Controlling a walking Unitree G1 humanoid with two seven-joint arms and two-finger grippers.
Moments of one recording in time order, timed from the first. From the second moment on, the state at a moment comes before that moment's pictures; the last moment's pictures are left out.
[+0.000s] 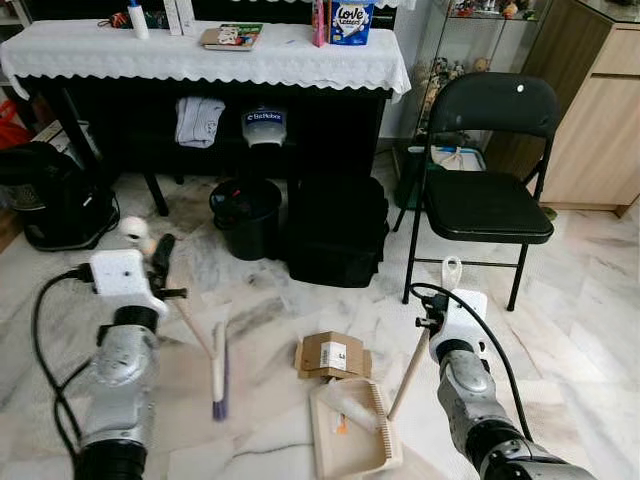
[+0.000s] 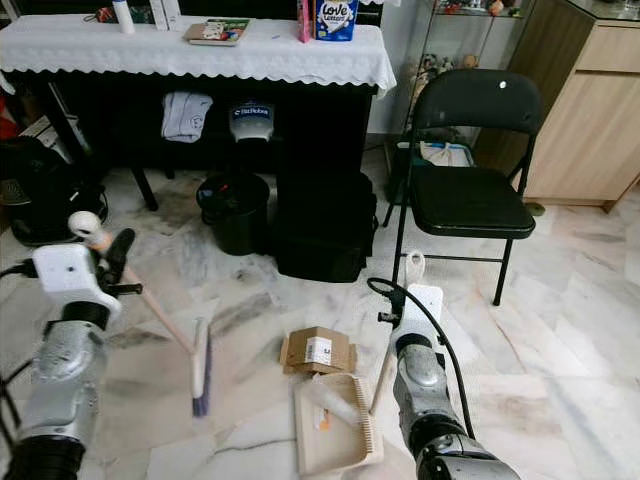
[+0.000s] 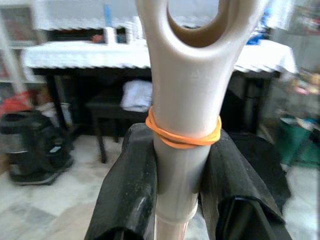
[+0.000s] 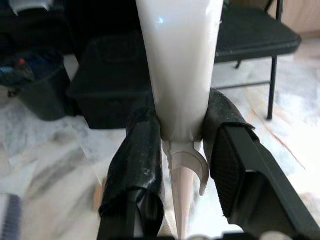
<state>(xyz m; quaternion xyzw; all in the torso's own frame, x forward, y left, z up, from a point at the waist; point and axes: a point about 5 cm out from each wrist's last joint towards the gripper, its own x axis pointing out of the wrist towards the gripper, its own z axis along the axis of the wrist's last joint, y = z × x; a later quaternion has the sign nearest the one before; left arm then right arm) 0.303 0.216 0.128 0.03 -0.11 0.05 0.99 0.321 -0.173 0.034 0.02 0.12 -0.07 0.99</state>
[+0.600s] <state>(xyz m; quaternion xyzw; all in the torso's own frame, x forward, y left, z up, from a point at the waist) 0.302 0.208 0.125 0.03 -0.12 0.06 0.99 0.334 -0.157 0.073 0.04 -0.01 -0.05 1.00</state>
